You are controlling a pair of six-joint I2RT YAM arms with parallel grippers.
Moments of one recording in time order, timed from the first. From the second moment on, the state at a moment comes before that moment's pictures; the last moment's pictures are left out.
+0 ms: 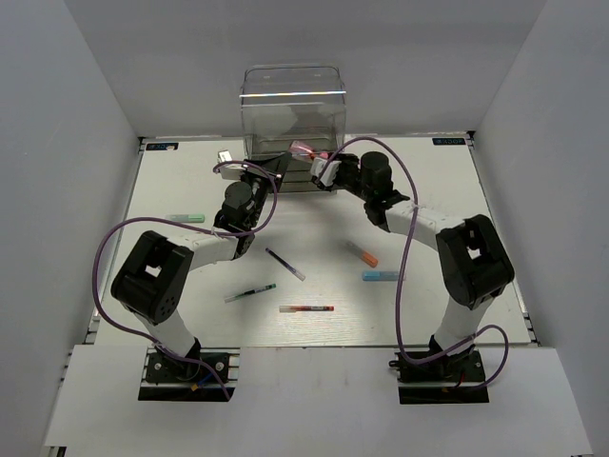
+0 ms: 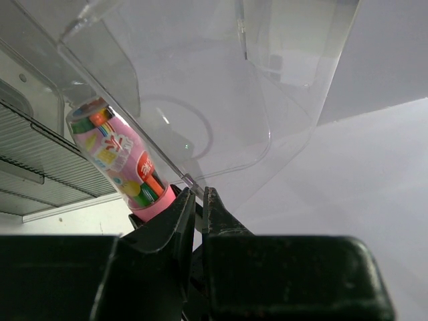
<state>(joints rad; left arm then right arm) -0.50 1.68 0.84 1.02 -0.20 -1.28 0.50 1.78 1.12 0.51 -0.32 -0.97</state>
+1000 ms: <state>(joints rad) -0.50 1.68 0.84 1.02 -0.20 -1.28 0.52 1.94 1.15 0.70 -0.33 -1.53</state>
